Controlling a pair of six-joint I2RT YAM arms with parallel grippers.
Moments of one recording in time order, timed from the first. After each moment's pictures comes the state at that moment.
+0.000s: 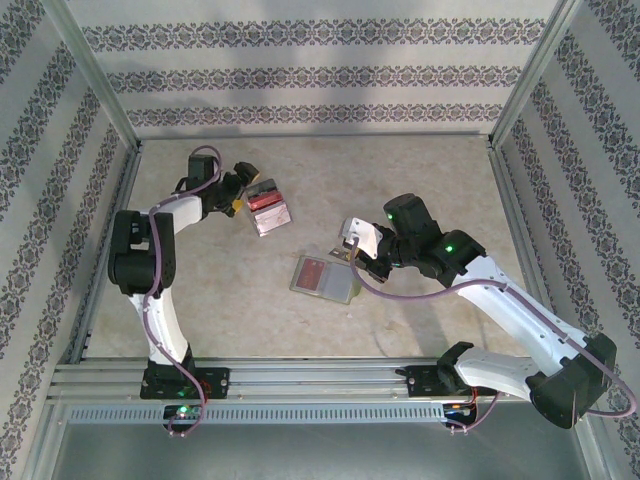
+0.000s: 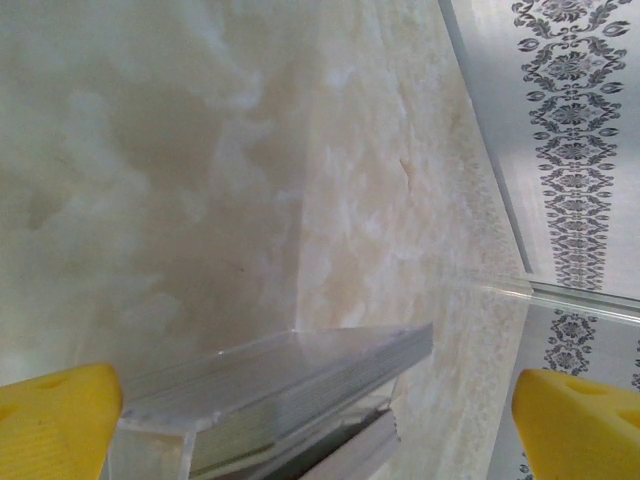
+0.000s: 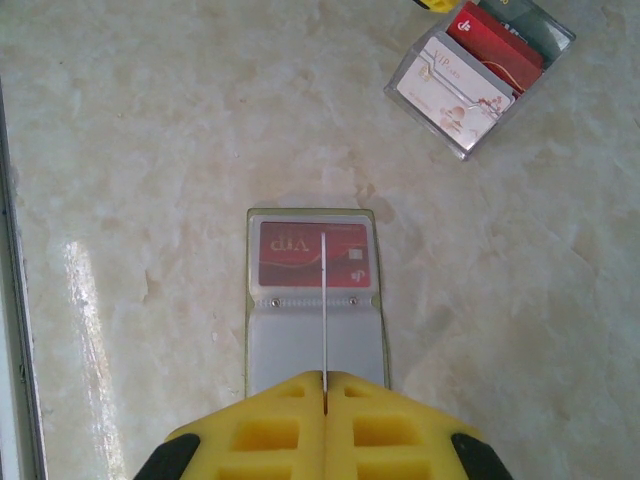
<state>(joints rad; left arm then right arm) -0.02 1.97 1.24 0.02 0.48 -1.00 0.62 1.12 1.04 -0.74 -0.35 -0.52</state>
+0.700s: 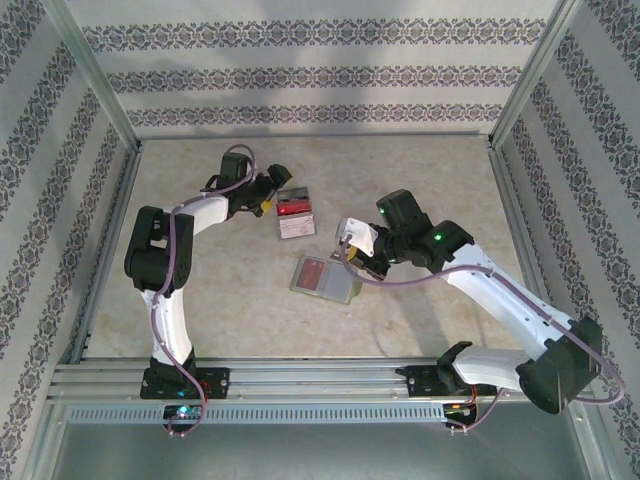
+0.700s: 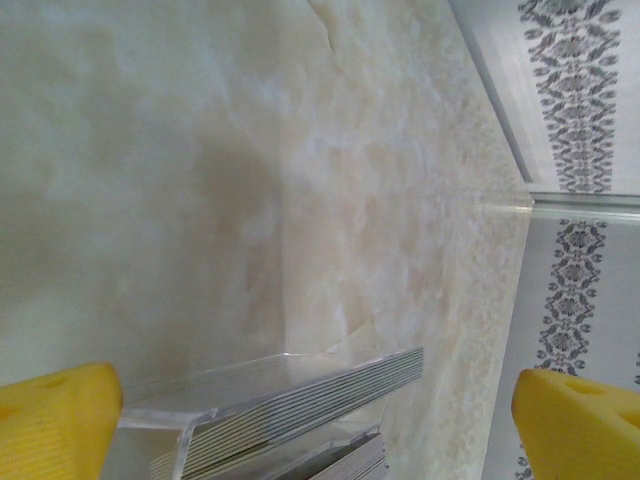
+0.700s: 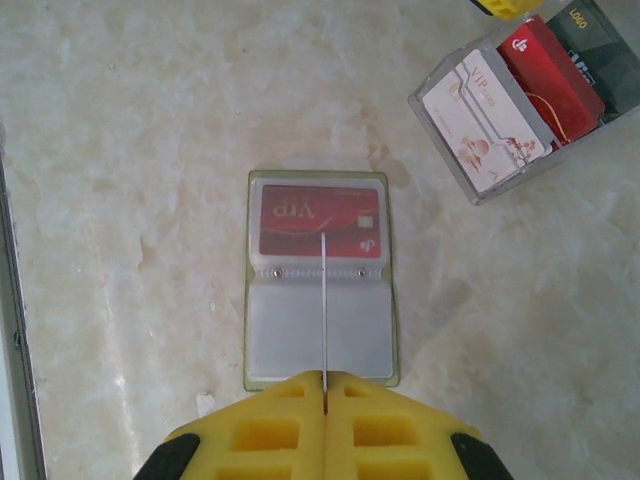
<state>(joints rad) -0.19 2.00 1.30 0.02 0.47 -1.00 0.58 1.22 1.08 -0.80 -0.37 -0.58</state>
